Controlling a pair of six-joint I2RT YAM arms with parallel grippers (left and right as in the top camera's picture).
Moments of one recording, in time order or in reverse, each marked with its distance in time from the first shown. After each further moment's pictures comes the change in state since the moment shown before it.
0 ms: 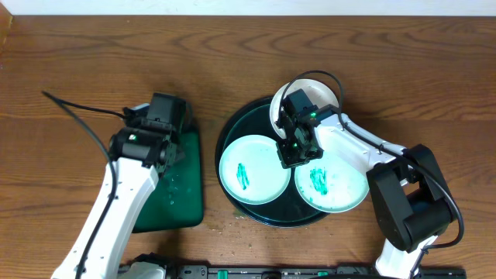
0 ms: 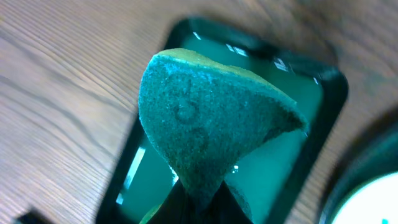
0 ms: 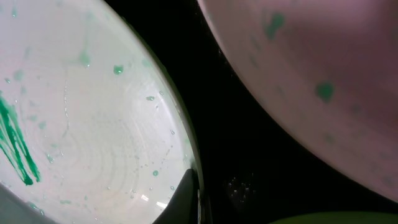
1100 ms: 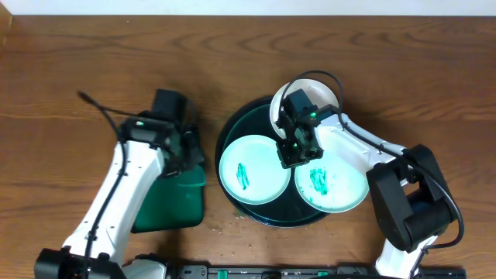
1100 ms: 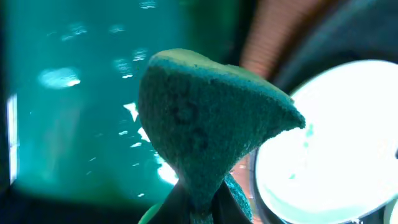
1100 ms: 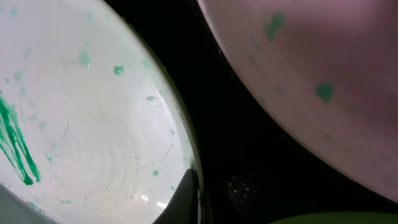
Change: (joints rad) left arm -0.002 0.105 -0.003 0.023 0.414 0.111; right arm 0.000 0.000 0.000 0.000 0.000 0.000
